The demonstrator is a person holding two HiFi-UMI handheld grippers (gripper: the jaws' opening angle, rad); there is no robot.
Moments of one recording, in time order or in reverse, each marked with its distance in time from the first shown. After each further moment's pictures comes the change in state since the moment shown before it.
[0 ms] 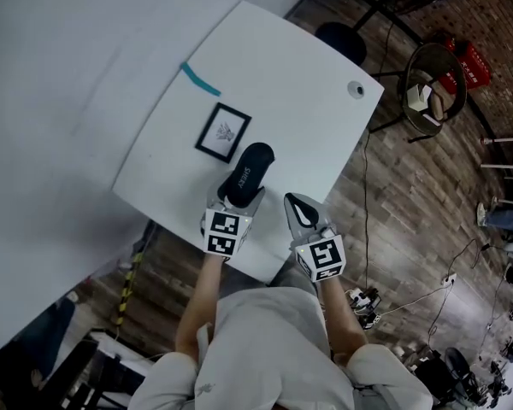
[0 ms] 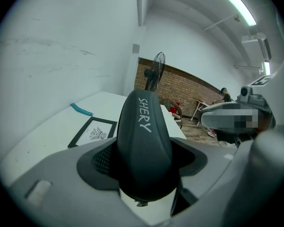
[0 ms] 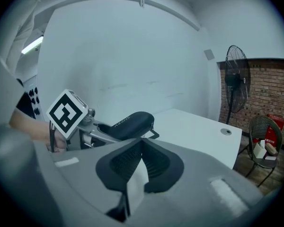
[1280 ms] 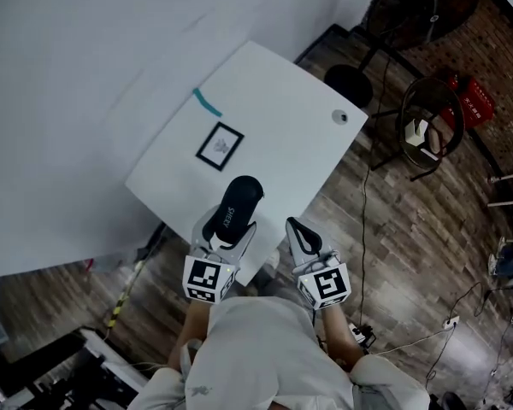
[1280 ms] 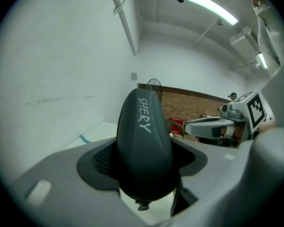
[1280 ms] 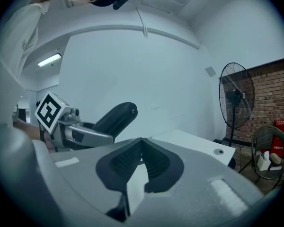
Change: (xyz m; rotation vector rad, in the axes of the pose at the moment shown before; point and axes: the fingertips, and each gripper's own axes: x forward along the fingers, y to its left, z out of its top) left arm -0.127 -0.113 0.083 0.072 -0.286 0.122; right arm -0.128 -0.007 0.067 -0.028 -0.209 0.101
